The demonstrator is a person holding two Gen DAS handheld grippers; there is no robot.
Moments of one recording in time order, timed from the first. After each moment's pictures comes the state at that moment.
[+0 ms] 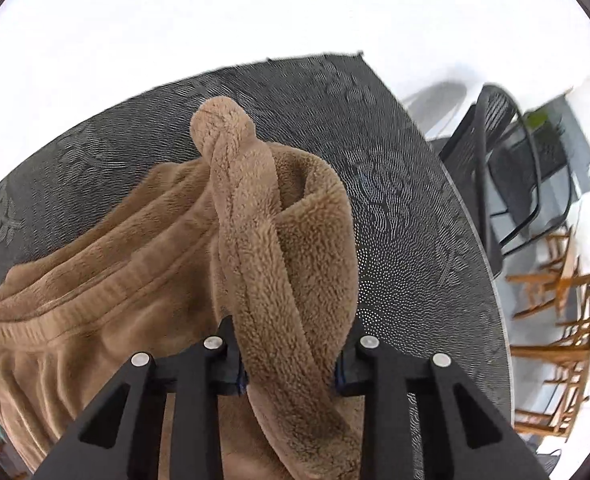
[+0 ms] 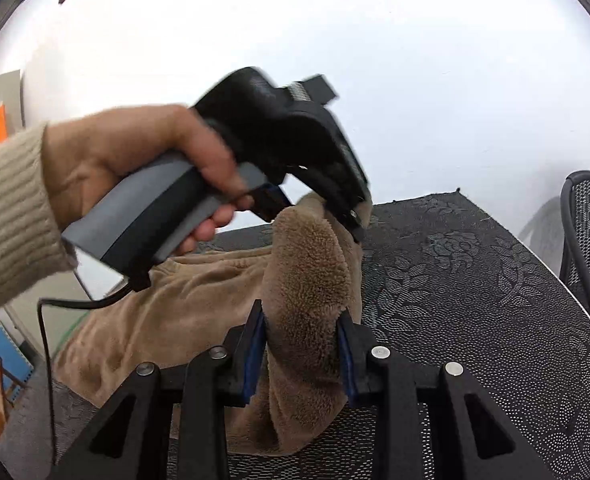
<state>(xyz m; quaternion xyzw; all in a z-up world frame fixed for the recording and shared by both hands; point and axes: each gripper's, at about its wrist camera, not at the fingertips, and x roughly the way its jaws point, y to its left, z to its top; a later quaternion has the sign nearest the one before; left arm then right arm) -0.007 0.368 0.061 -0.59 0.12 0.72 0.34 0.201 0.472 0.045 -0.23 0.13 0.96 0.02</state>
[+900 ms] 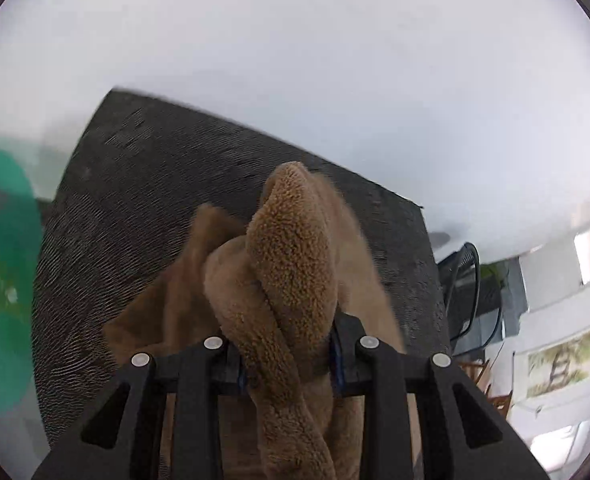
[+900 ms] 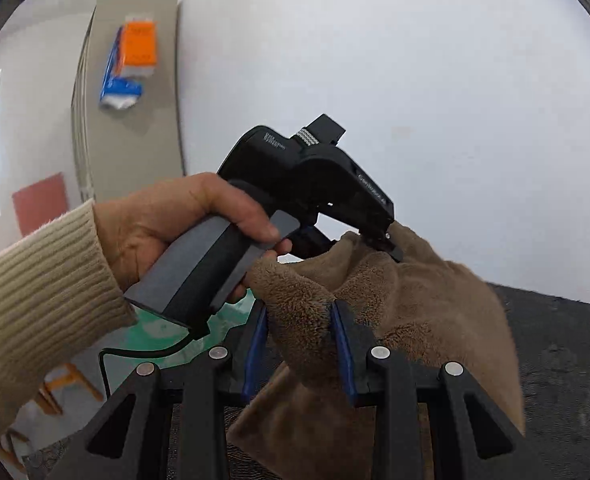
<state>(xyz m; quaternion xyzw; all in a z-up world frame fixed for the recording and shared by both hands) -0.116 -0.007 0.062 -0.55 -0.17 0.76 0.31 0.130 0.199 0.082 -0.22 -0.03 0.96 -0.20</state>
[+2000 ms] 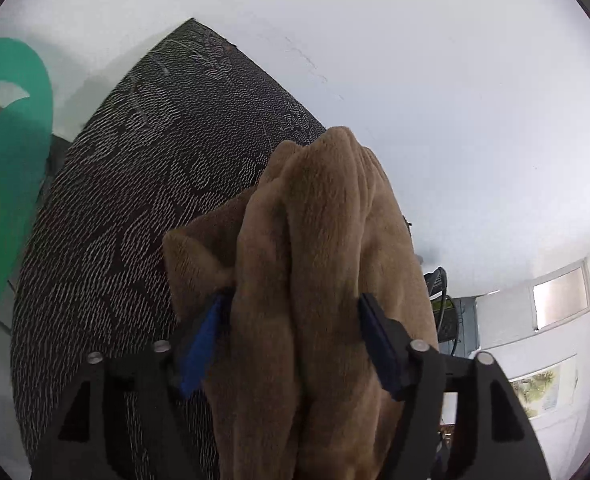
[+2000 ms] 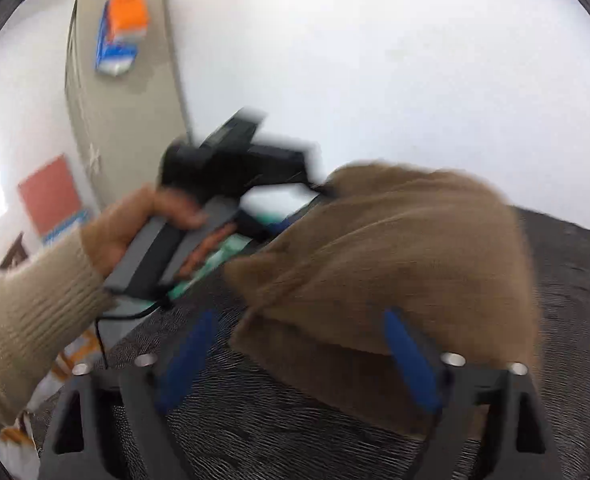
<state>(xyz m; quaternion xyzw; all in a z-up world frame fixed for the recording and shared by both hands) -0.071 -0.048 -0.012 -0.54 -0.30 0.72 0.32 0.173 0.221 0.058 -0.28 0.01 0.94 -0.20</state>
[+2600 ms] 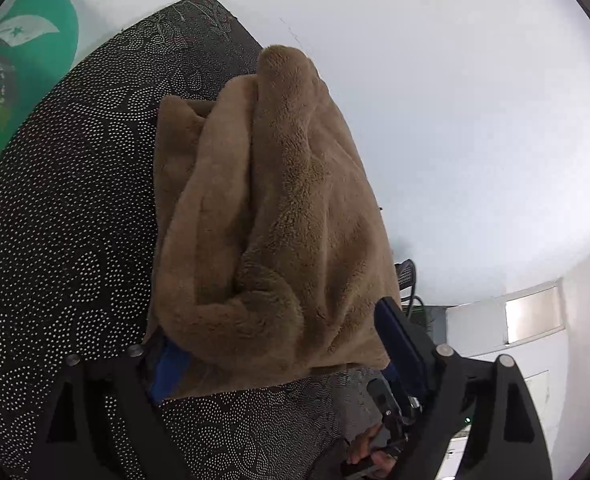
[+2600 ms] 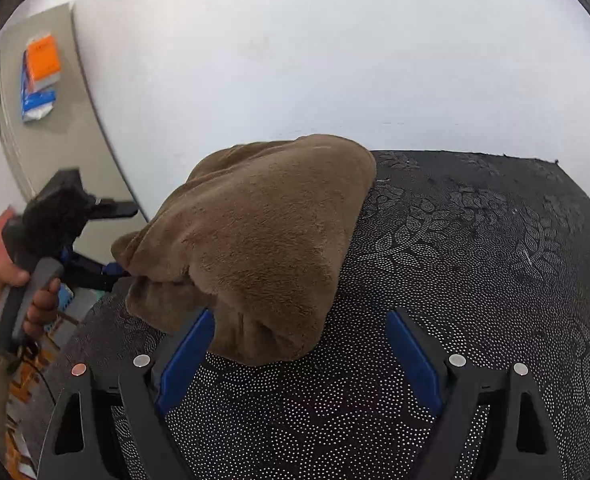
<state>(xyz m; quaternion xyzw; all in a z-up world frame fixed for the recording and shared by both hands) 0.007 -0.014 -0.002 -0.54 -0.35 0.70 0.32 0.187 0.309 0.036 -0.34 0.07 0.93 -0.10</state>
